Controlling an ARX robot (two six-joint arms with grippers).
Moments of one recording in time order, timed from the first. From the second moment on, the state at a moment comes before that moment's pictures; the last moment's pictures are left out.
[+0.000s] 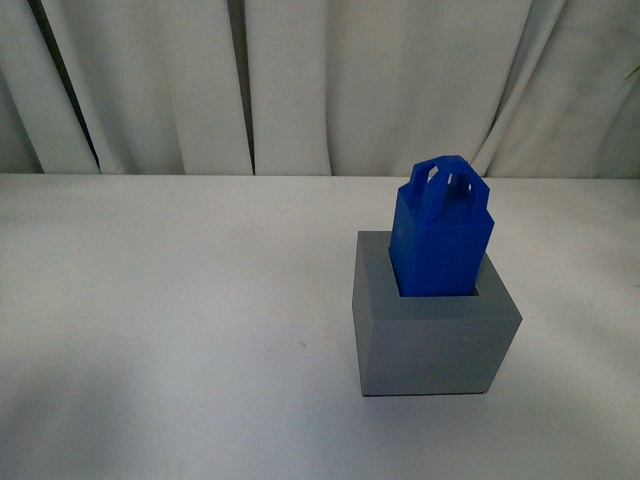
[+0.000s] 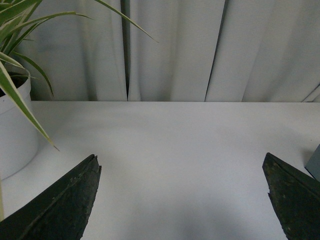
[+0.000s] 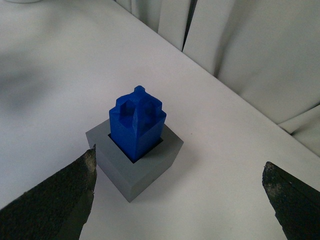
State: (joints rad) left arm 0.00 0.00 0.02 0.00 0.00 0.00; right arm -0.04 1.09 0.71 -0.15 -0.73 -0.58
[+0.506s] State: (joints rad) left arm 0.00 0.00 0.02 0.00 0.00 0.00; right arm 0.00 0.89 0.28 0.61 0.00 -0.04
